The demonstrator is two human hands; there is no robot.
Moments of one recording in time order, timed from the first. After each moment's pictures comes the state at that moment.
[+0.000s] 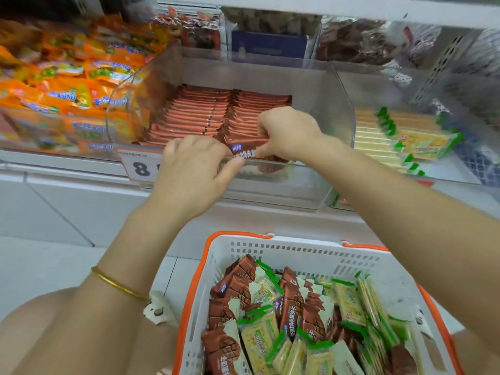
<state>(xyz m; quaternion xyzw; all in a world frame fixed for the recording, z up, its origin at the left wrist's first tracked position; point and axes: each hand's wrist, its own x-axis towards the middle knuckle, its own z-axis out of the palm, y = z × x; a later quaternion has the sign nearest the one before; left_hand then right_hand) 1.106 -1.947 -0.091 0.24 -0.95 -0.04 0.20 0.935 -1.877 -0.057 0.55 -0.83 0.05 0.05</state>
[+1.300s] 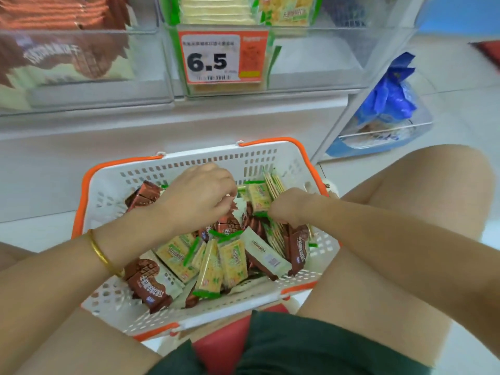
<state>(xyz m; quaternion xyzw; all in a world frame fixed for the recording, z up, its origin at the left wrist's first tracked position) 1.058 -1.762 -0.211 -0.10 -0.99 -0.13 0.00 0.934 -1.588 -0.269 0.54 -0.70 -0.35 -0.31</state>
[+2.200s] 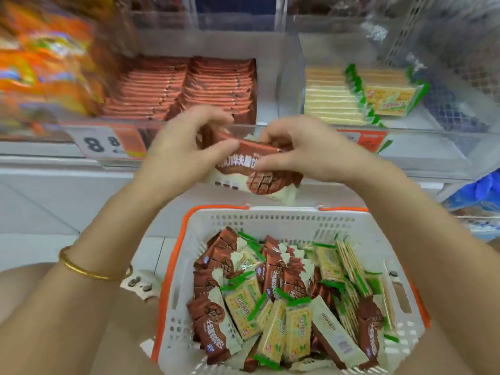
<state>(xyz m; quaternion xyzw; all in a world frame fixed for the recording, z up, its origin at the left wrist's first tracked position) 1.090 -1.893 -0.089 0.16 -0.90 -0.31 0.28 0.958 -1.746 -0.066 0.56 -0.77 0.27 -0.15</state>
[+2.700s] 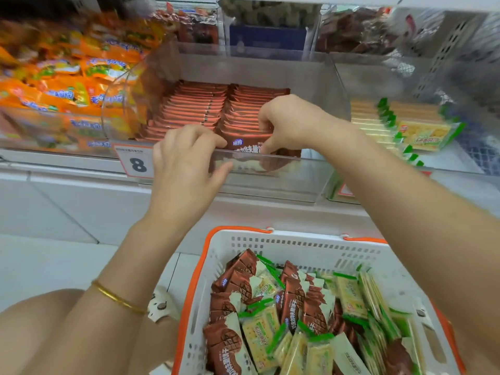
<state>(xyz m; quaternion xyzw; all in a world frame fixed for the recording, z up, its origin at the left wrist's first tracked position) 1.115 -1.930 -0.103 0.26 -0.90 -0.05 0.34 0.934 -1.860 -0.040 0.57 -0.82 0.04 0.00</state>
